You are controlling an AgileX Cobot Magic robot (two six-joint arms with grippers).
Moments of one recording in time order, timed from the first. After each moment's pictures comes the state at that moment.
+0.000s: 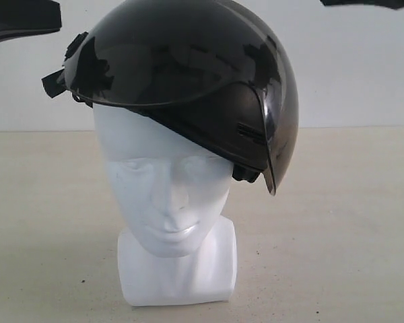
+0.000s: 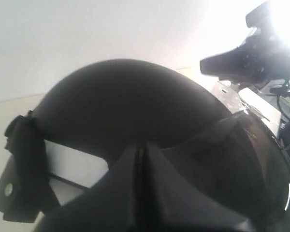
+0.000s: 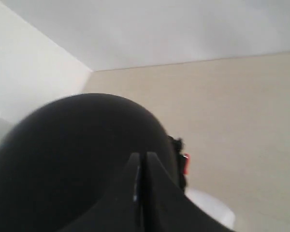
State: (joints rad) left arm 0.07 1.25 -1.07 1.74 -1.08 -2.03; right arm -0.04 1.43 -1.41 1.02 1.04 -0.42
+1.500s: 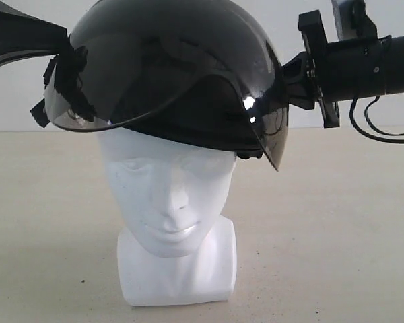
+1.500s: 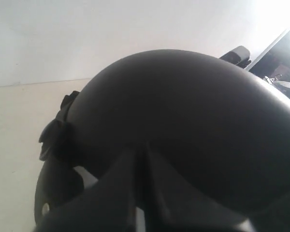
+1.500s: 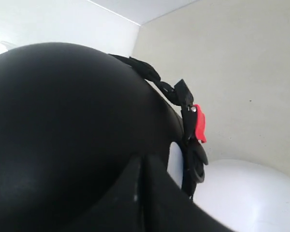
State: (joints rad) left arm 0.07 1.35 -1.07 1.75 -1.01 -2.03; right arm 0.06 1.71 -1.22 1.46 1.12 -0.77
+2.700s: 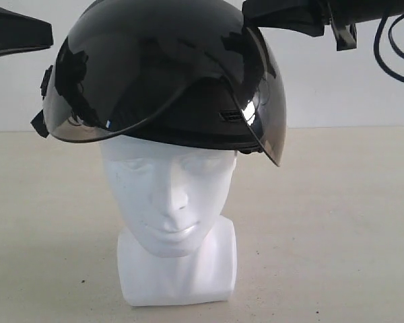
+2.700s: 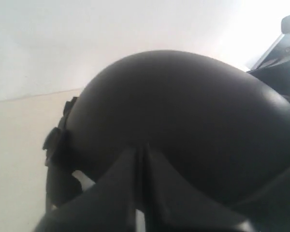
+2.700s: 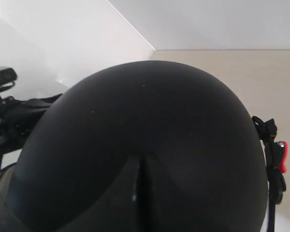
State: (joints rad) left arm 0.11 1.29 -1.04 1.74 -1.01 -1.96; right arm 0.16 1.47 -1.33 1.28 1.00 -0.70
